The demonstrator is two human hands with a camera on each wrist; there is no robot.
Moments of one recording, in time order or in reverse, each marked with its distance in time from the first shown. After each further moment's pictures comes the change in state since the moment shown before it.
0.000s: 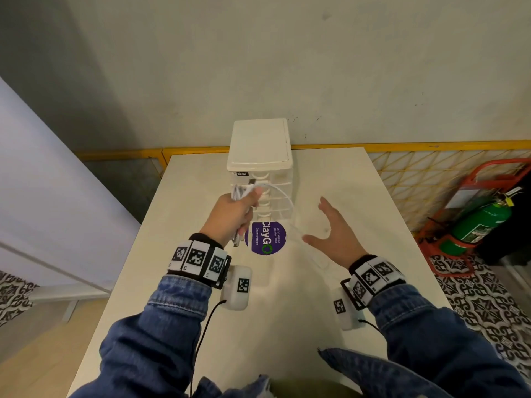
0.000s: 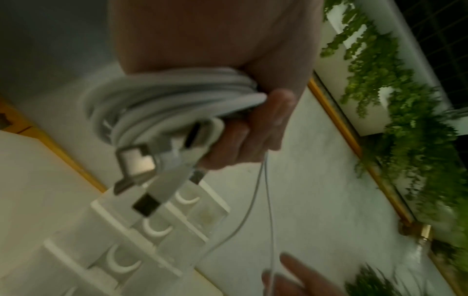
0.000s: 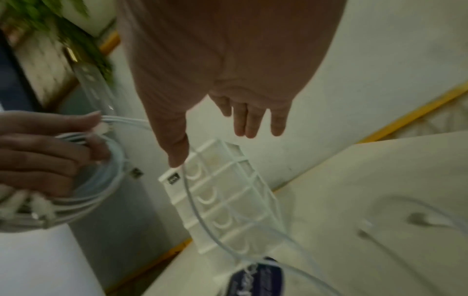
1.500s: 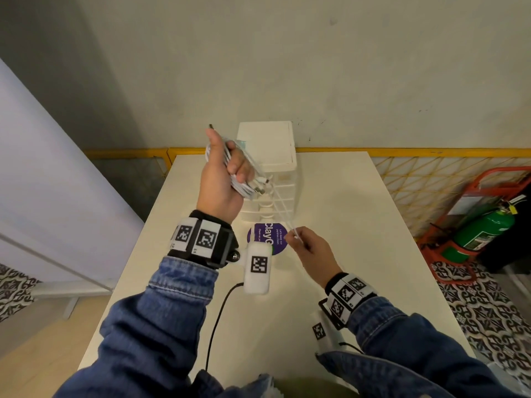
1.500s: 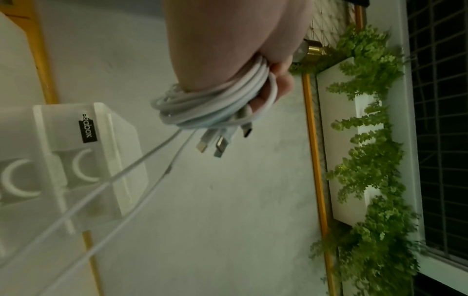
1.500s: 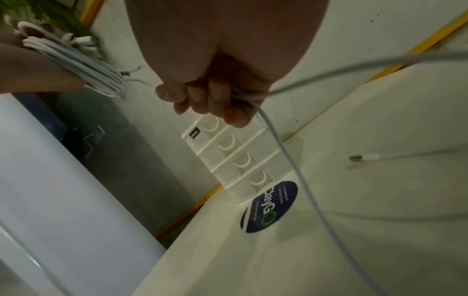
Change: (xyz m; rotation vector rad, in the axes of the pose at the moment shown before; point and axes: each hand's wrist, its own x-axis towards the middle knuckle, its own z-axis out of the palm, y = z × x) left_hand 0.005 0.061 -0.004 -0.985 -0.097 0.310; right_hand -0.019 -0.021 0.050 0.268 -0.021 -0.055
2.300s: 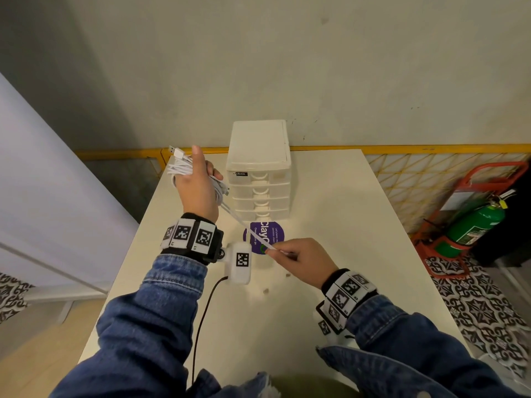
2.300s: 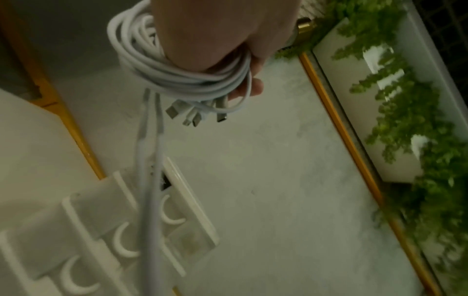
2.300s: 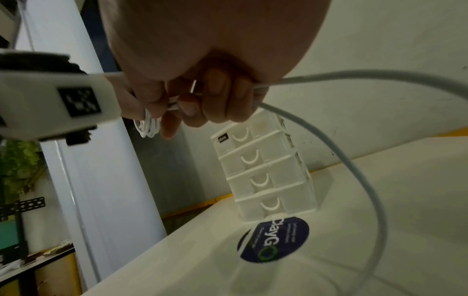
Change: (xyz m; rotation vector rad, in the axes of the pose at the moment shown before) left_hand 0.002 -0.004 -0.035 0.551 0.569 0.255; right_hand -0.011 -0.012 -0.004 -0.309 -0.201 -0.245
